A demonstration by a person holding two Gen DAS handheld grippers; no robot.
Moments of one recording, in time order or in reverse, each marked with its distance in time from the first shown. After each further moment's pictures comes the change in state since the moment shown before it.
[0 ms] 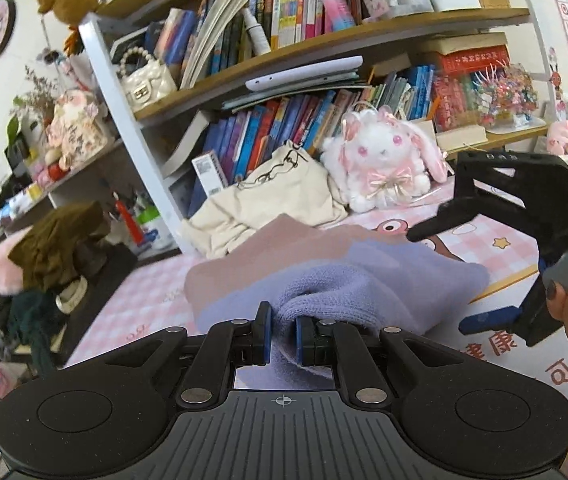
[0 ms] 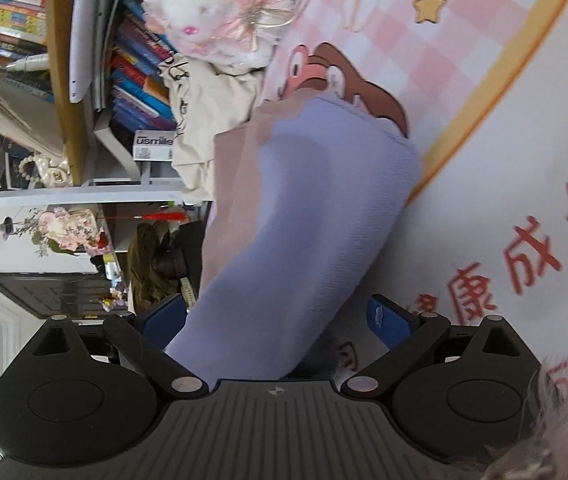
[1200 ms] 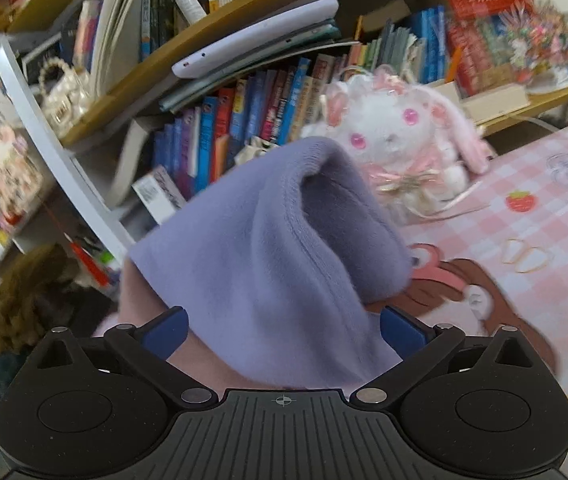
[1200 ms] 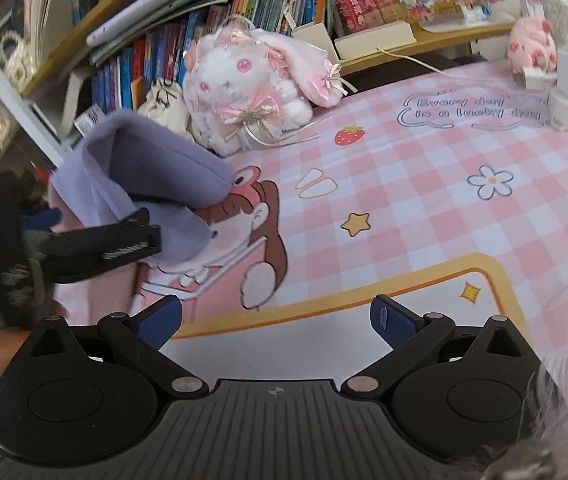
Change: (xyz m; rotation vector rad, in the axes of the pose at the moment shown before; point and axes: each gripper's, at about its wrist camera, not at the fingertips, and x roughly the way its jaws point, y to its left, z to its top) left arm 0.179 -0.069 0.064 0.146 0.034 0.119; right arm -0.047 0.036 -0.012 -0.651 -0.300 -0.455
